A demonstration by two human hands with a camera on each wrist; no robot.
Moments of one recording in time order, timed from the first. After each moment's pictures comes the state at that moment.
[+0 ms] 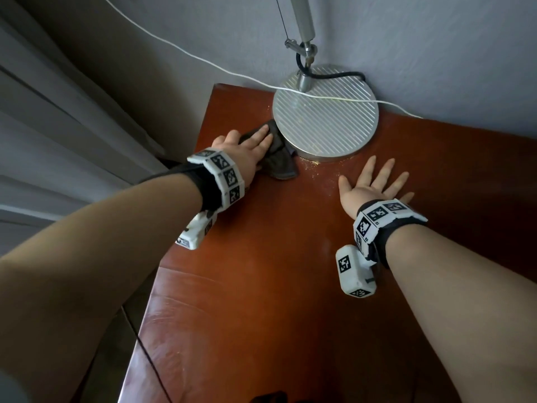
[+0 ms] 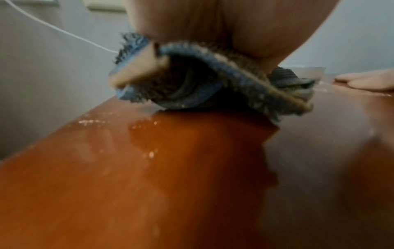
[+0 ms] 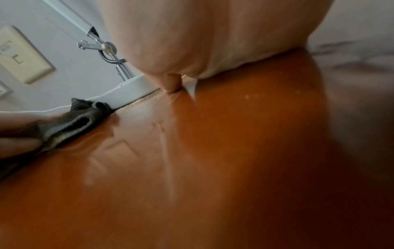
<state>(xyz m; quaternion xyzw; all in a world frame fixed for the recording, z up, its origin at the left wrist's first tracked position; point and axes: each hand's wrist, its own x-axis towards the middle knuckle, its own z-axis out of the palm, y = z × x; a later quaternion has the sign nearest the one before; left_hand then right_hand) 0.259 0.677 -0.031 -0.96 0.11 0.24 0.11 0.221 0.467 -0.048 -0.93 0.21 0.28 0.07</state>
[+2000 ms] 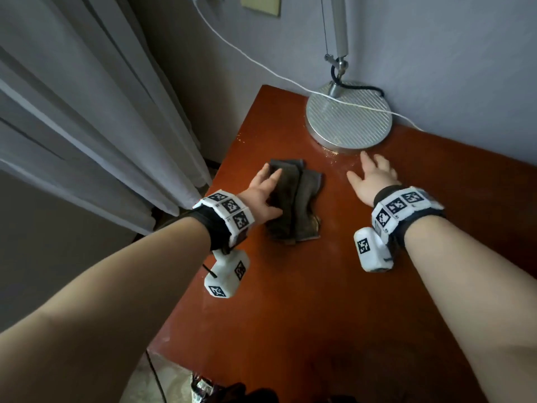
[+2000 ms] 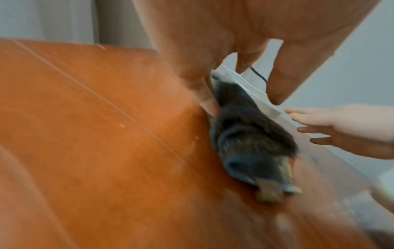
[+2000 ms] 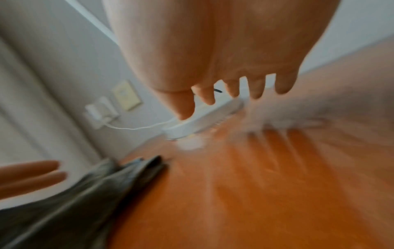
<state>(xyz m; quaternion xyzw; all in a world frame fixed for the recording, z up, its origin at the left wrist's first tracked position) 0.104 0.679 -0.007 -0.90 -0.03 0.28 -0.33 0.186 0.463 -0.003 -0.96 0.04 0.24 0.12</state>
